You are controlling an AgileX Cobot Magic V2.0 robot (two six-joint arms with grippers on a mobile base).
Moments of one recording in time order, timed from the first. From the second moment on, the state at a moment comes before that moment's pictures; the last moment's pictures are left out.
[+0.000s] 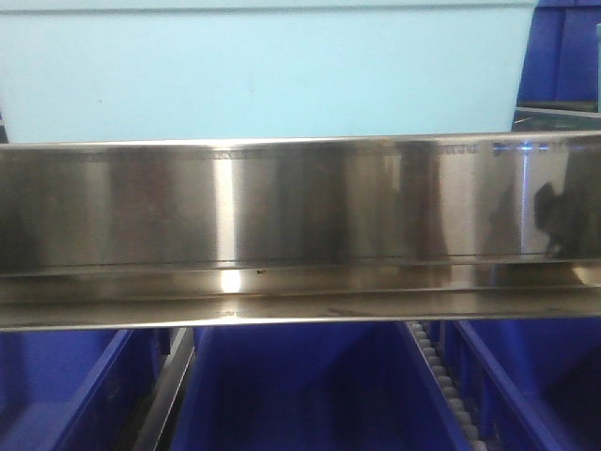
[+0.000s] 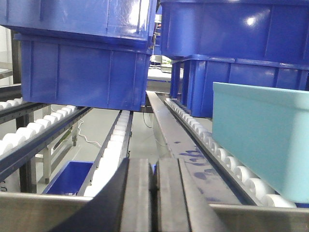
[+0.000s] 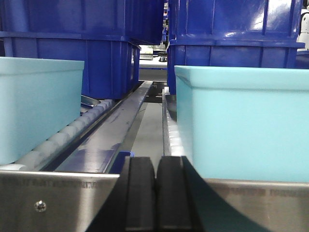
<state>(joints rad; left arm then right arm) -0.14 0.01 0.00 0.00 -0.01 -0.07 0.10 0.00 0.00 0.03 0.04 -0.02</state>
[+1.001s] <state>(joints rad) -0.14 0.26 -0.53 0.12 0.24 -0.07 0.10 0.24 -0.48 0.04 0.16 -0.02</state>
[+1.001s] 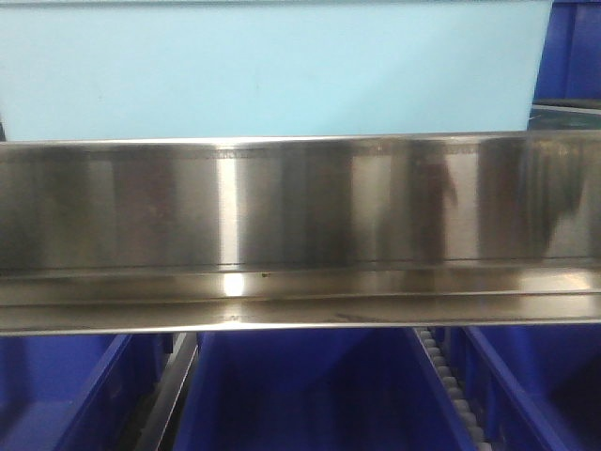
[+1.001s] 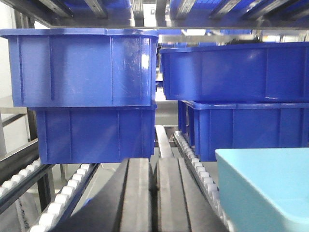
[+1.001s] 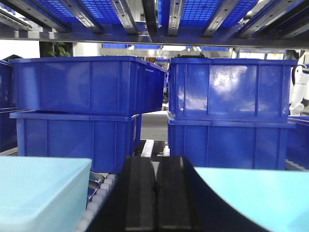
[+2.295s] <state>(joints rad) -0.14 1.13 -1.20 0.10 0.61 -0.07 0.12 1.16 -1.14 0.07 0.60 -0.01</state>
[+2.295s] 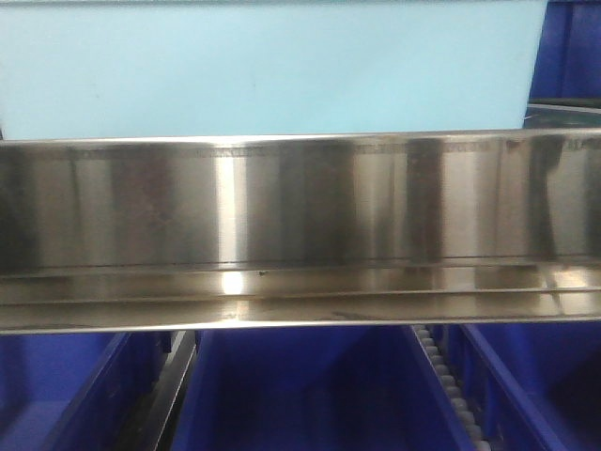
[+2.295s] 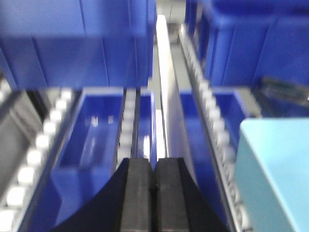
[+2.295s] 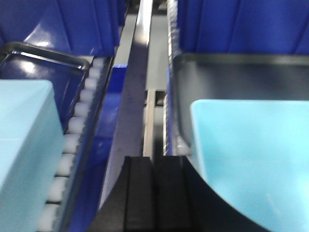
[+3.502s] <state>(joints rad) -0.48 1.55 -1.67 0.25 1.22 -0.53 0.51 1.61 -1.69 -0.14 1.18 0.40</state>
